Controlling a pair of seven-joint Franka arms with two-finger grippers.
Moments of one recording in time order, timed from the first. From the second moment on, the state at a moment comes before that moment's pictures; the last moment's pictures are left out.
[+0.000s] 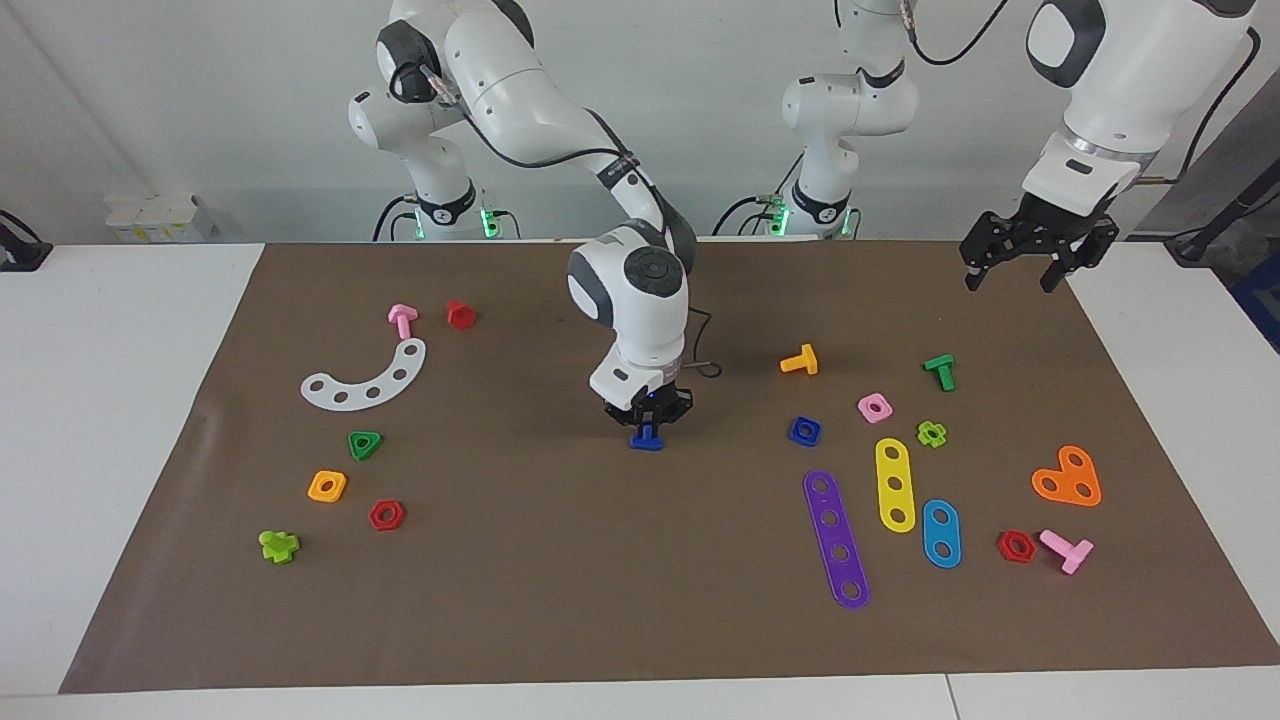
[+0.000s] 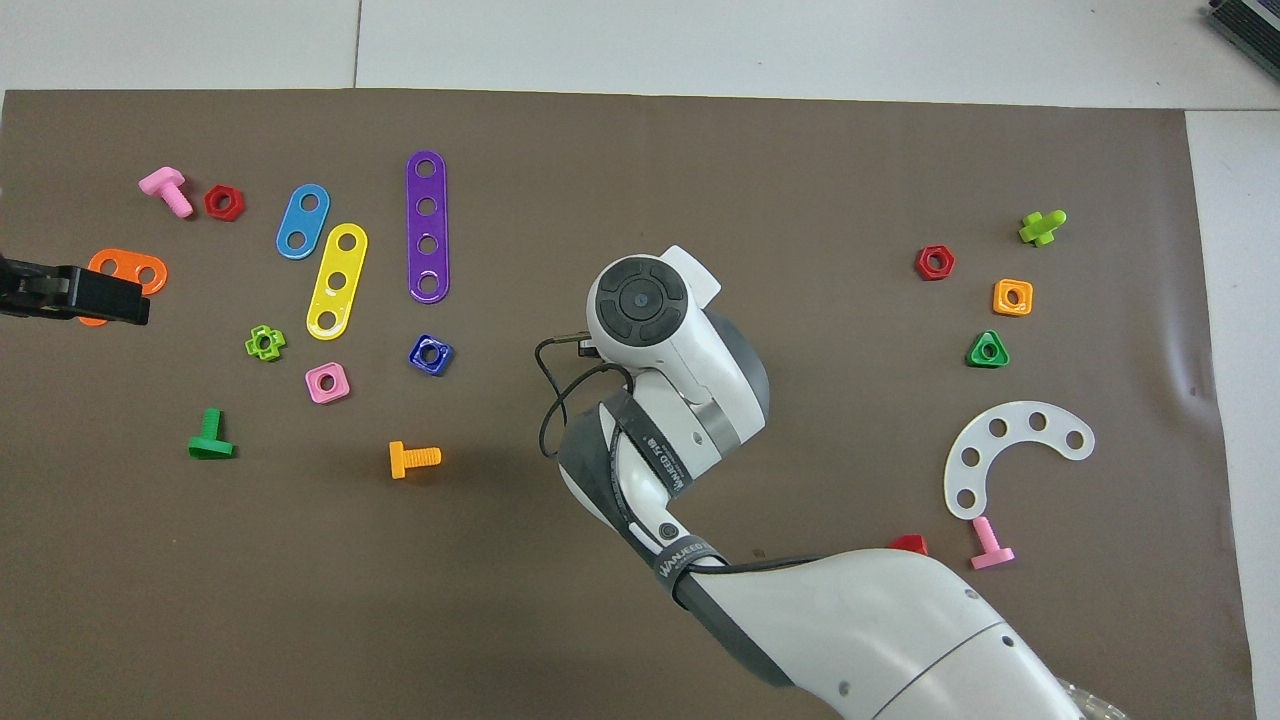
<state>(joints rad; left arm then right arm) -0.09 -0.01 0.05 -1.59 0.01 1.63 0.08 0.64 0.60 -0.05 -1.53 -0.02 2.19 0.59</state>
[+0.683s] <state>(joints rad) -0.01 -0.01 -0.06 -1.58 0.01 1.61 0.02 0.36 0.34 -0.07 -1.55 -0.02 1.98 0.41</state>
